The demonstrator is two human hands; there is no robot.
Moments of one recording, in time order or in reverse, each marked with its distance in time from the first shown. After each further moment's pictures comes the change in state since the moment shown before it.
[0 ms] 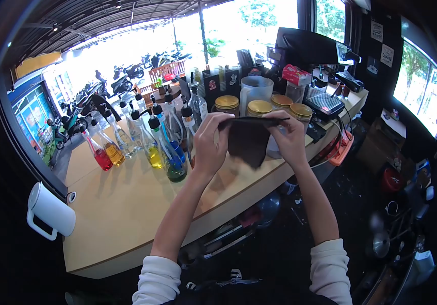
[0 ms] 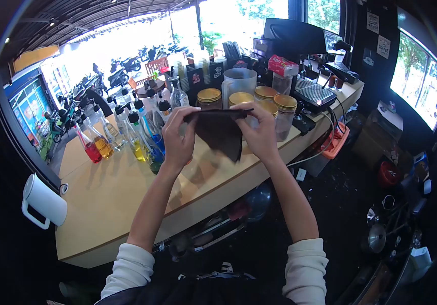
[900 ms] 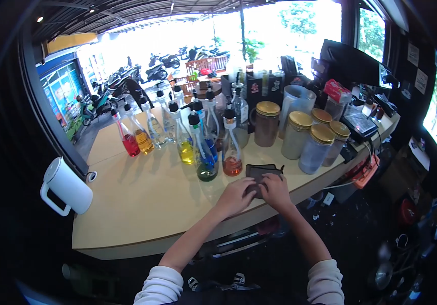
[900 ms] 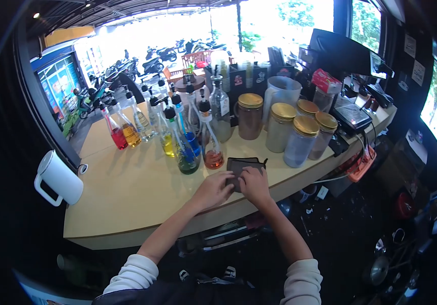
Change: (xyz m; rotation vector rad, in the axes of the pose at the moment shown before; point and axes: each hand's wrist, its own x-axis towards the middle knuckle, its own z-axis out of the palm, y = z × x) left_hand -0.142 -0.062 -0.026 0.117 -0.600 -0.384; right_hand -0.116 0.110 0.095 -0.700 -0.505 0.055
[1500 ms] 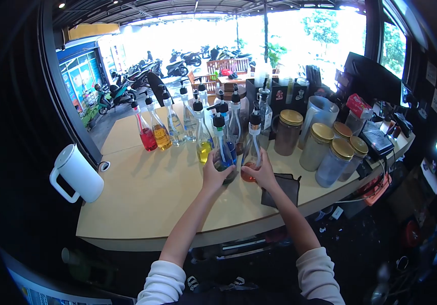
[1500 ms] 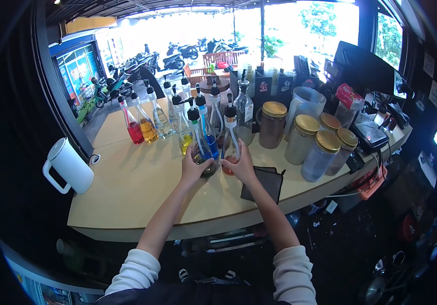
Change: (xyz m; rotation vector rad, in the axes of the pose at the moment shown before) left_hand 0.011 -0.101 -0.066 -0.263 0.624 -0.332; right_hand 0.115 -0.032 0.071 0.861 0.151 0.012
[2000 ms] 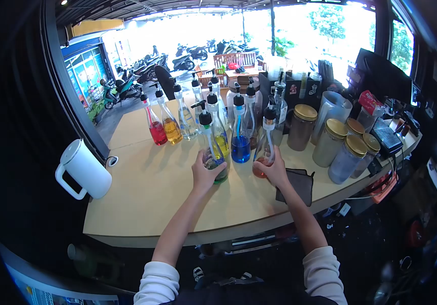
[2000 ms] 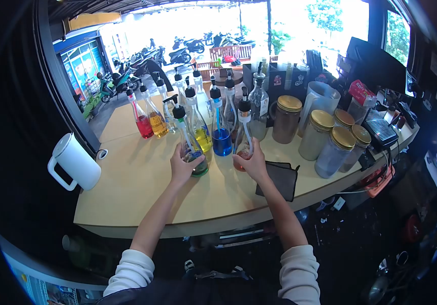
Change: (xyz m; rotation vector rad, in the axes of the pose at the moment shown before) left_hand -0.010 0.017 -0.069 0.092 0.085 -0.003; right_hand -0.006 -0.026 0.006 -0.037 -0.011 0.151
